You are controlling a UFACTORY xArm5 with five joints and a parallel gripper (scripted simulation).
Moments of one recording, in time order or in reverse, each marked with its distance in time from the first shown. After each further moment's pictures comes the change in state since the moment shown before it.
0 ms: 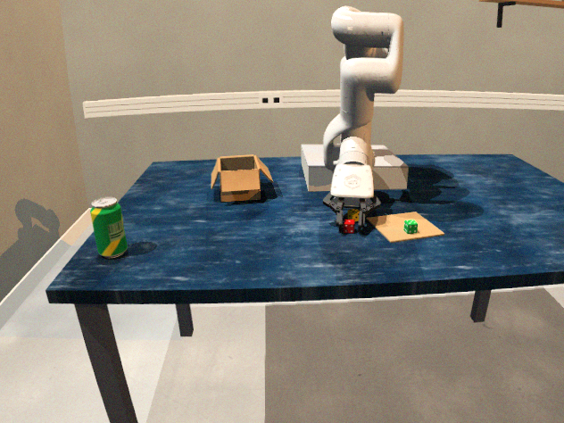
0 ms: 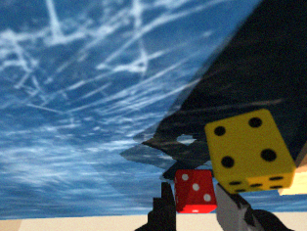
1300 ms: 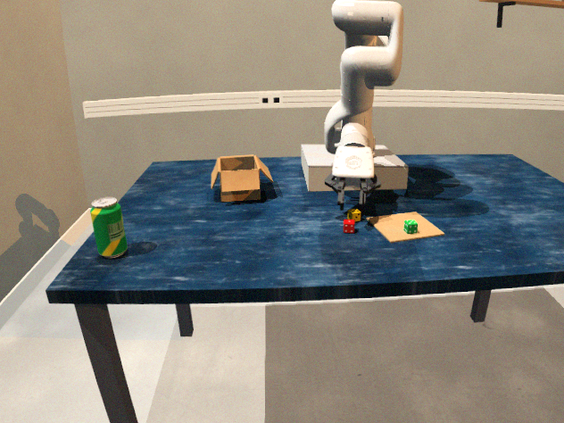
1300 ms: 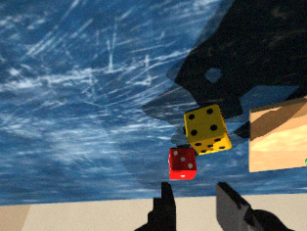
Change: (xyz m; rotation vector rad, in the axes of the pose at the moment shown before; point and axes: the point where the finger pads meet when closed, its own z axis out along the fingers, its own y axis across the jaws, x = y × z) arm -0.006 0.000 -0.054 0.001 0.000 0.000
